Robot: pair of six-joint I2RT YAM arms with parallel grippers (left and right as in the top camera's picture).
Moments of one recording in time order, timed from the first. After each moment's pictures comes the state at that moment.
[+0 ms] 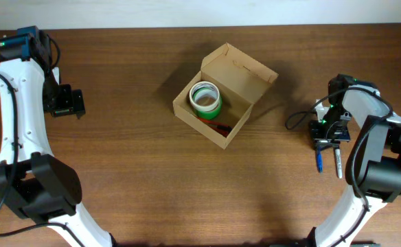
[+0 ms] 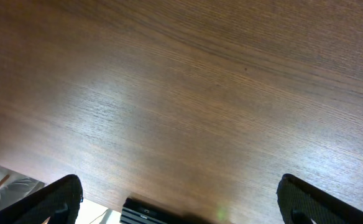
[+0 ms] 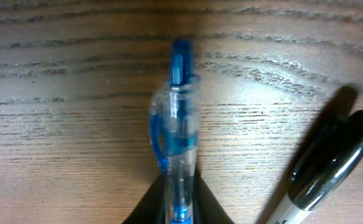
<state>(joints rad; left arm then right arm) 0.24 1.97 2.00 -1.63 -0.22 -0.04 -0.24 2.07 1.39 -1.11 0.04 -0.18</state>
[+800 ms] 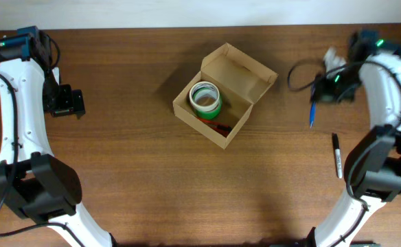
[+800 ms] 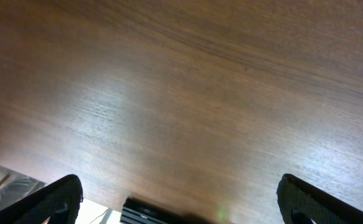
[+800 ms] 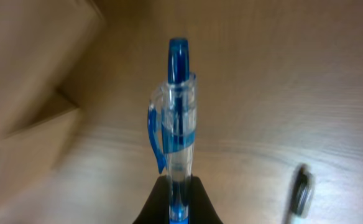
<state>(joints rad) 0.24 1.97 2.00 -1.63 -0.22 -0.04 -0.23 2.07 1.91 -1.33 -0.27 -0.14</state>
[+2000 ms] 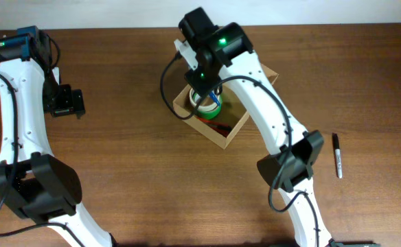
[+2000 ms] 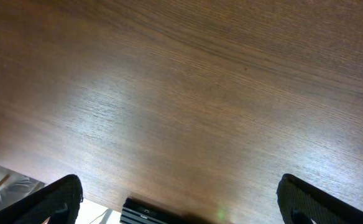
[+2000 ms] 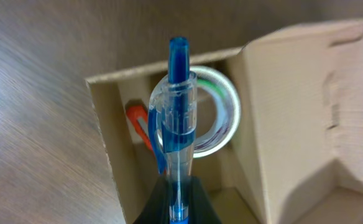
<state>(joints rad) 0.24 1.97 2.00 -1.63 -0.22 -0.04 0.56 2.36 2.58 -1.51 0.03 -0.15</state>
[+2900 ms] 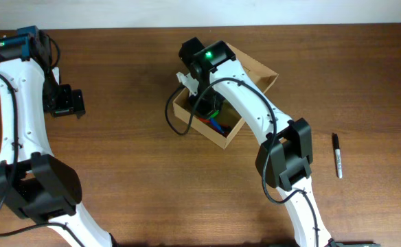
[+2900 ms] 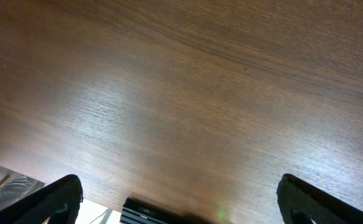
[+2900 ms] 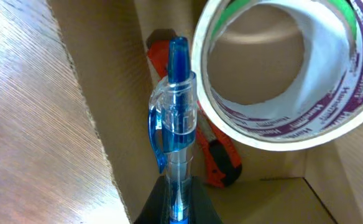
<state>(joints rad) 0.24 1.97 2.00 -1.63 -0.22 -0.04 0.56 2.38 2.31 -1.48 -0.07 -0.18</state>
